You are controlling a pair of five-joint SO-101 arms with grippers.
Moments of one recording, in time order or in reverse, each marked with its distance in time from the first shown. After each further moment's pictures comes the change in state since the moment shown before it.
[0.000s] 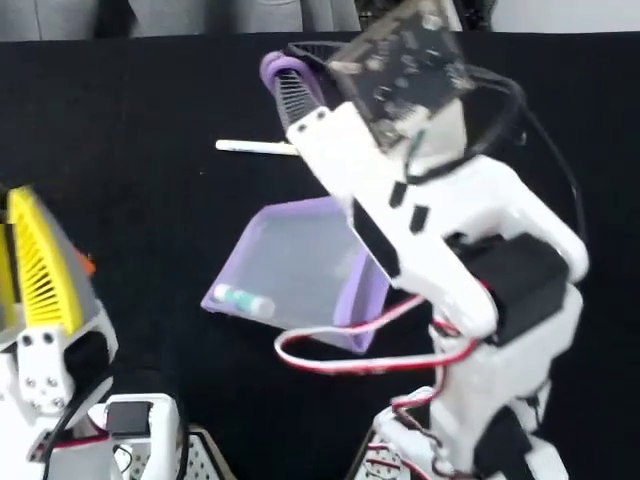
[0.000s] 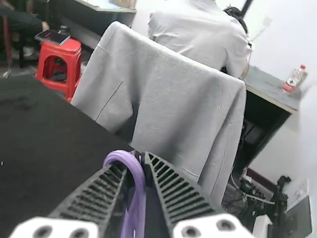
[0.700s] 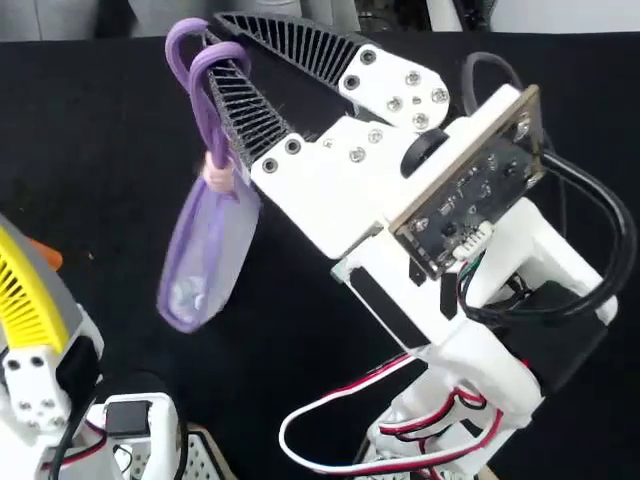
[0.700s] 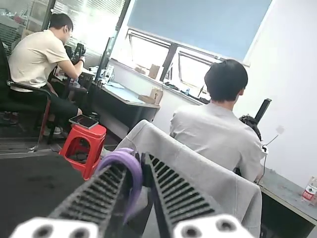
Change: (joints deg) left arm -1.6 -0.1 1.9 -12.7 -5.7; right arm -12.5 16.3 -40.0 4.5 2.5
